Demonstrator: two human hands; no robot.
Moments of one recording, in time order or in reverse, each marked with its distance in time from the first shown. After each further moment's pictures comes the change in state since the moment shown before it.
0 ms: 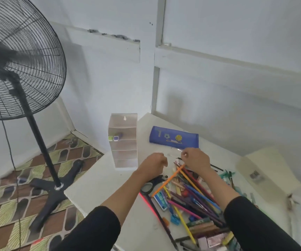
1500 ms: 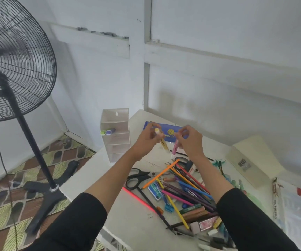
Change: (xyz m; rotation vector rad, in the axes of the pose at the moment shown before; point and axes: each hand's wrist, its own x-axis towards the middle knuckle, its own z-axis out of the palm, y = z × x) left_hand -0.004 0.038 -0.056 -0.865 0.202 0.003; right_hand -0.023 -0.021 -0.040 0.772 0.315 0.035
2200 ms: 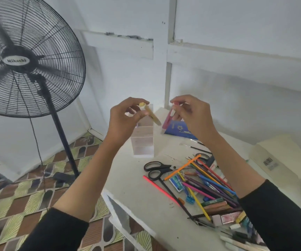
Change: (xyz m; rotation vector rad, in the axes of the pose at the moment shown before) left_hand -0.084 0.099 -0.093 0.271 0.452 0.380; right_hand -0.035 -0.126 0.002 0.280 -0.177 -0.513
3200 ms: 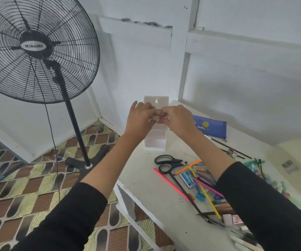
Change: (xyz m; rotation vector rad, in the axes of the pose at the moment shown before) left_hand 0.000 -0.088 0.009 0.794 -0.160 0.203; right_hand 0.013 0.044 0.081 -0.711 -0.350 -0.008
